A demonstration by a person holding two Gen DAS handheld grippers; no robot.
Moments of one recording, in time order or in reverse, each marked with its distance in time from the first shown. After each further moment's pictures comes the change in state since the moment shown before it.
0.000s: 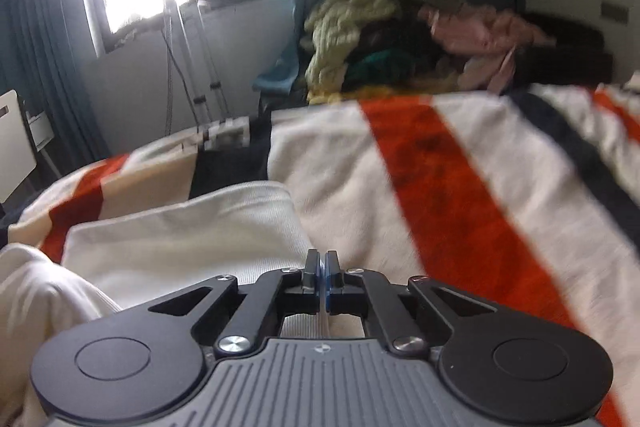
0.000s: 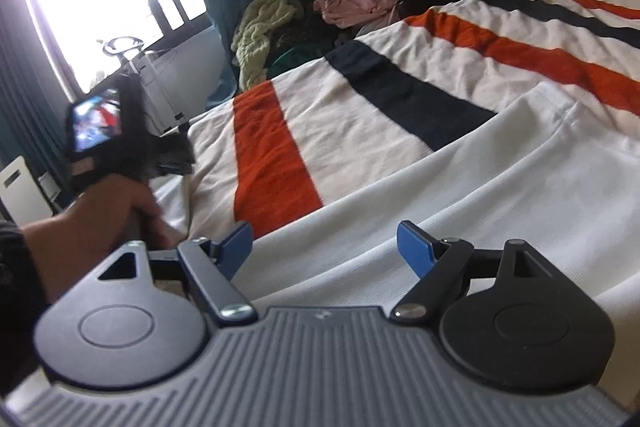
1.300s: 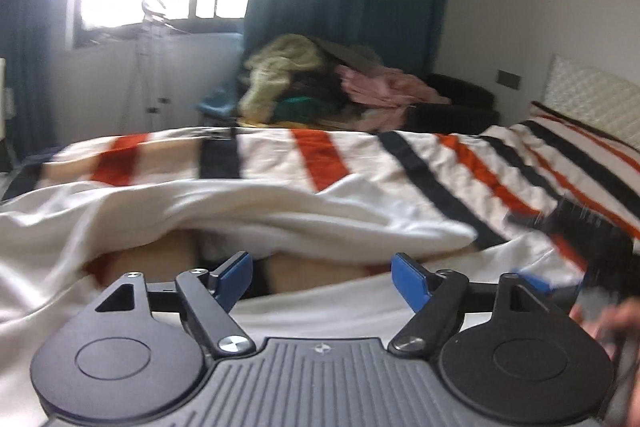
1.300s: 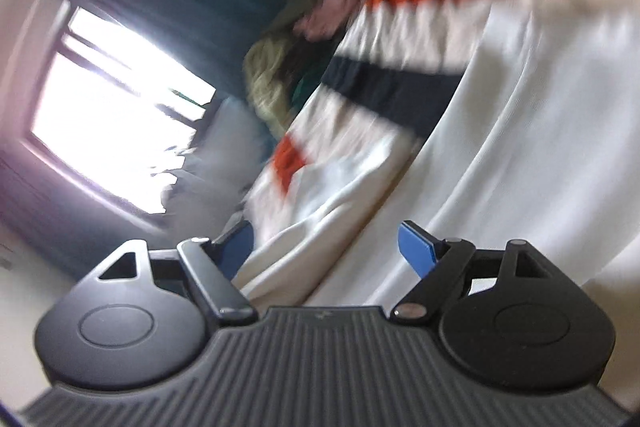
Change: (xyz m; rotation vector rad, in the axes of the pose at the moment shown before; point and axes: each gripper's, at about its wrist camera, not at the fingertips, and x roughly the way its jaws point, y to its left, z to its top) left arm -0.293 0.099 -0.136 -0.098 -0.100 -0.263; right arm -0.007 -0.089 0.024 0.591 0.021 0.330
